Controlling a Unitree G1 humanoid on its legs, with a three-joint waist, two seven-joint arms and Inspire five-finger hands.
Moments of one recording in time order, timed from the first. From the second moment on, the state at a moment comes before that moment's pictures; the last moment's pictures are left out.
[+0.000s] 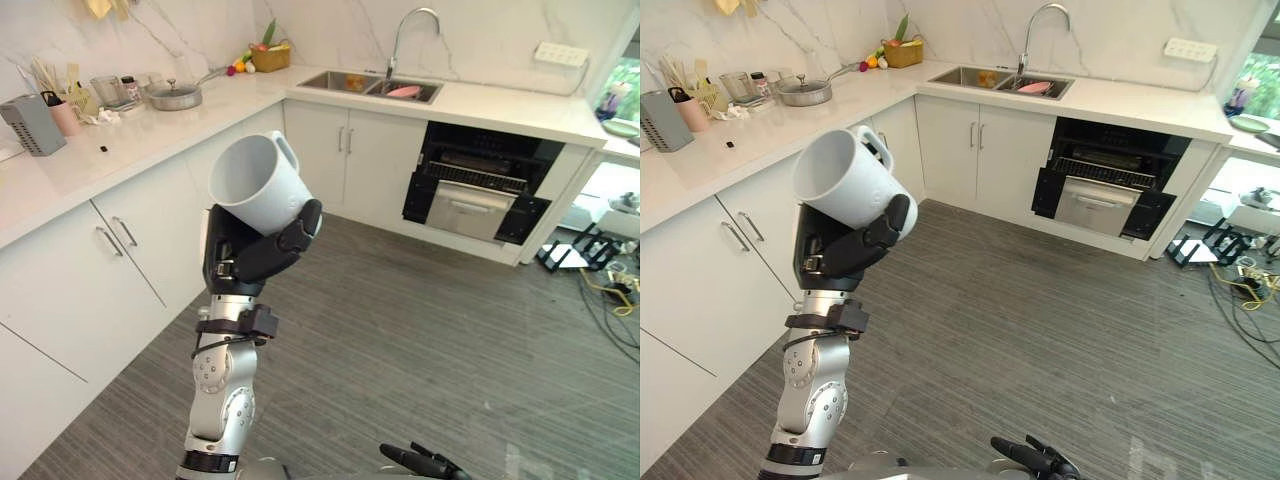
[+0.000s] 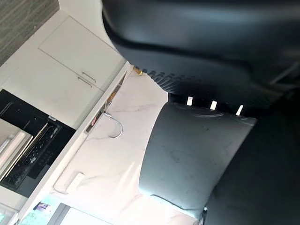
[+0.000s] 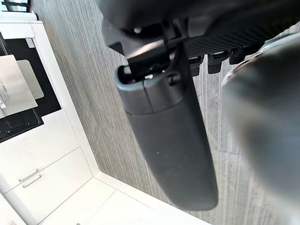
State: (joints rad) left arm 0.06 0.06 -0.09 -0.27 -0.43 -0.37 -0.04; right arm 0.22 -0.21 0.01 0.79 0.46 0.25 0.21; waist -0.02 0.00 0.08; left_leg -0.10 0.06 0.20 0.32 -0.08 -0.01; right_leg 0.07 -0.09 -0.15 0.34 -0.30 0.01
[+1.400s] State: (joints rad) left arm 0.08 0.03 -0.23 -0.30 -0.43 -0.33 -0.11; right arm 0.19 -0.12 -0.01 0.55 0.48 0.23 0.15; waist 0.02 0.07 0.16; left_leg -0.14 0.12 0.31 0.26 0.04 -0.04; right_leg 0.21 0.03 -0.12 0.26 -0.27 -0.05
